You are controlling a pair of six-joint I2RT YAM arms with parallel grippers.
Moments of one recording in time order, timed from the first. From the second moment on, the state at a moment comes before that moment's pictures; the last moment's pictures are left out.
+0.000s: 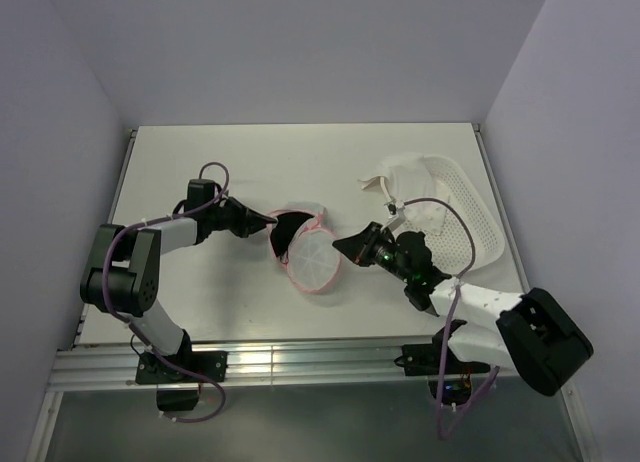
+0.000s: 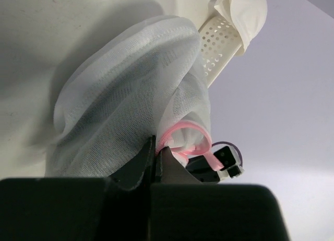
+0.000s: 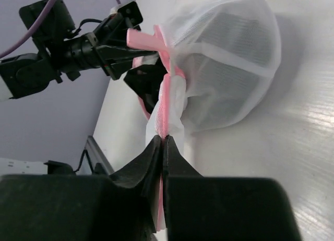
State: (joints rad) left arm -0.16 1.67 0.78 0.13 0.75 -1.39; right arm 0.59 1.18 0.26 0.74 -0.19 0.90
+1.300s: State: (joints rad) left arm -0.45 1.32 0.81 -0.21 0.46 -1.10; right arm 0.68 1.57 1.71 -1.18 0.30 0.67
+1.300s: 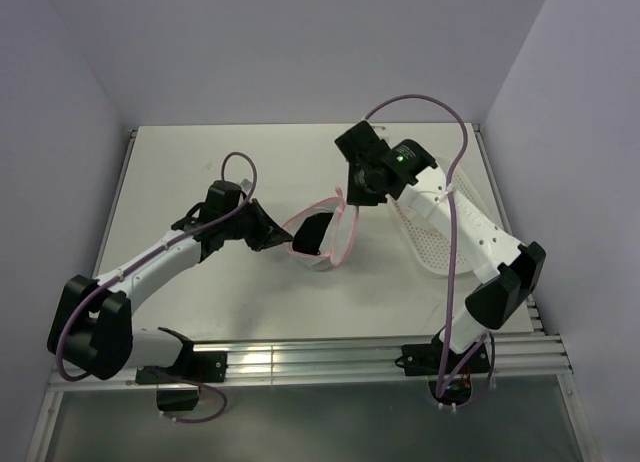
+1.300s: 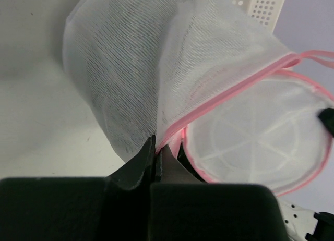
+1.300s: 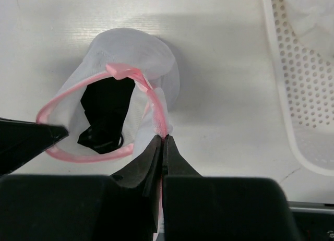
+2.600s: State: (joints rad) left arm -0.47 1.44 0.83 -0.16 0.48 -0.98; right arm 0.70 2.02 2.06 -0.95 0.08 0.86
